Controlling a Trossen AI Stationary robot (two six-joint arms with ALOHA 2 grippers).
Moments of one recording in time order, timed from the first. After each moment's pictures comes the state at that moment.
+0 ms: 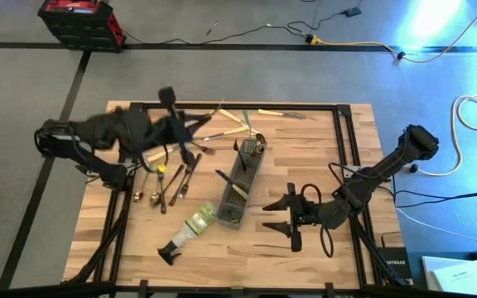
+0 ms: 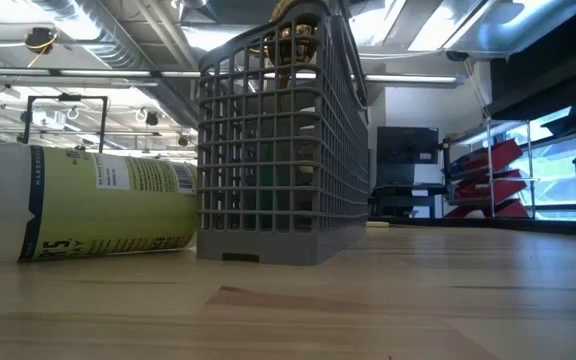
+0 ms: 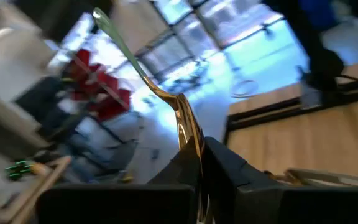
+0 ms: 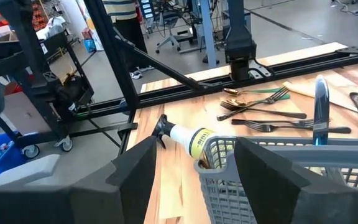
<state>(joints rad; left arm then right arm) -0.16 1.31 1.73 -0.60 -0.70 0.51 0.65 1.31 0.86 0.18 0.57 0.42</state>
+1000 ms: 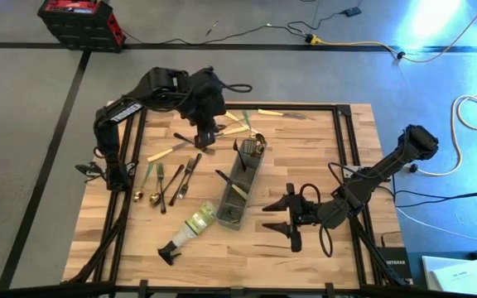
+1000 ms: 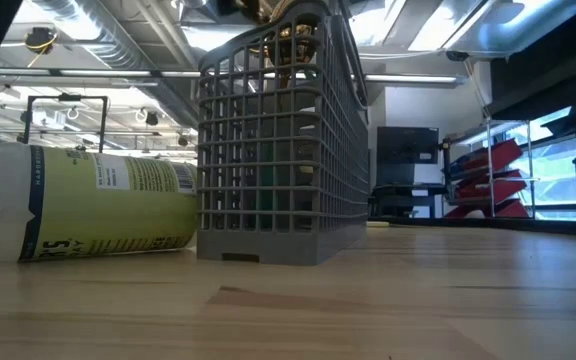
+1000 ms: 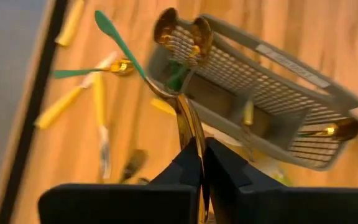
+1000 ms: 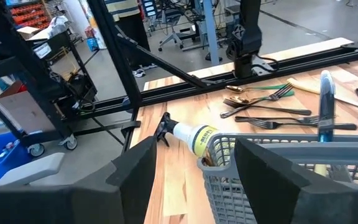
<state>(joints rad) 0.28 1.83 2.35 -1.57 0.13 0.05 0.65 1.31 0.86 0.18 0.56 0.44</state>
